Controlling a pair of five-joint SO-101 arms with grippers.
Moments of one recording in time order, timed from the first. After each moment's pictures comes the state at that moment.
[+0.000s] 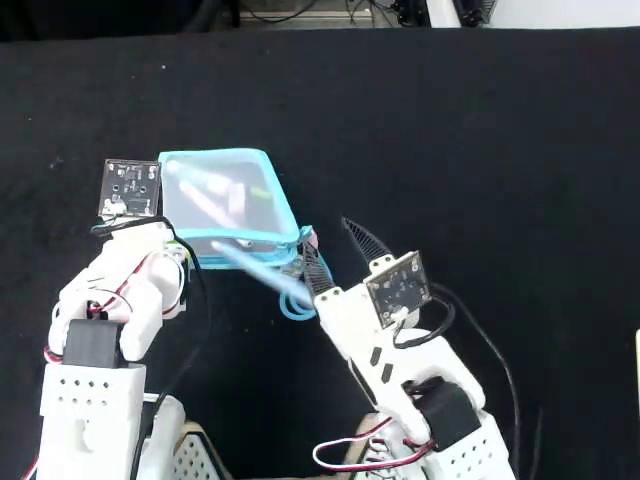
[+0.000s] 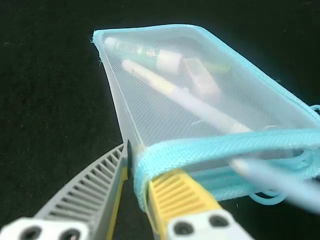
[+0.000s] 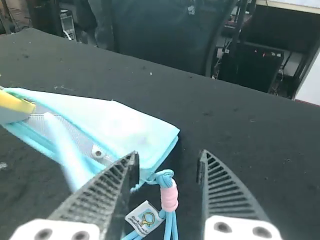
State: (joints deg) left arm -1.5 -68.2 56.3 61.5 -1.7; right arm -28.0 -103.0 84.7 43.1 2.7
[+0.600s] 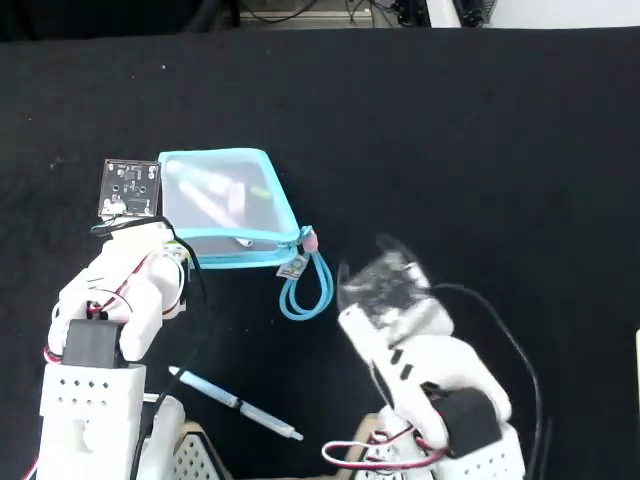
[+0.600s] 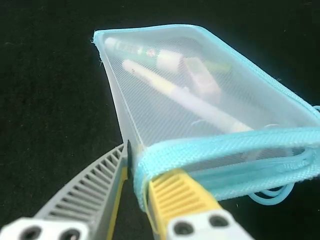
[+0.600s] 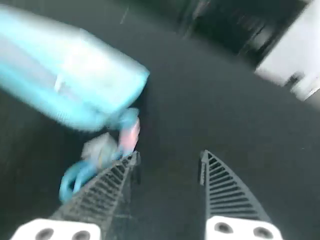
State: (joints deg) left arm -1.5 -68.2 56.3 61.5 -1.7; right arm -21.2 -97.5 74.0 65.5 22.3
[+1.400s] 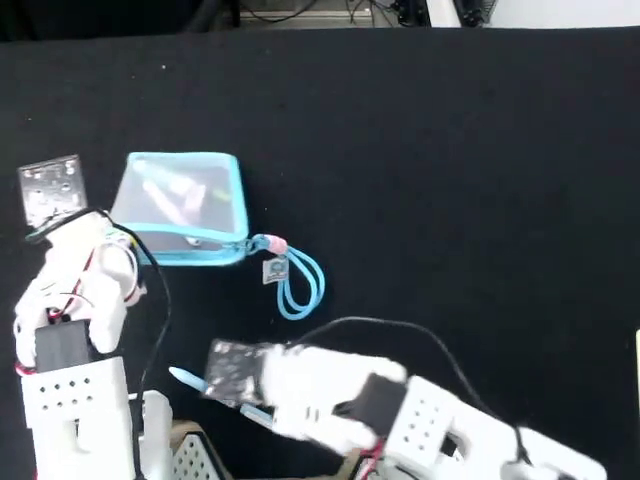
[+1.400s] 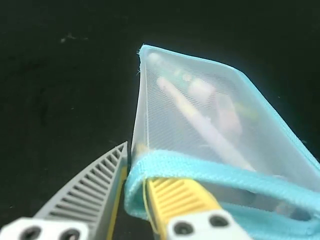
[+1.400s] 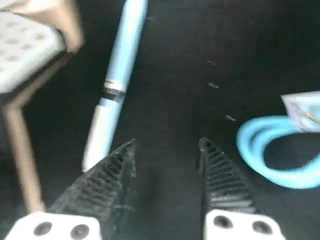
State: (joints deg) left arm -17.2 -68.2 56.3 57.5 1.1; right arm -63.8 -65.0 74.9 63.3 18.2
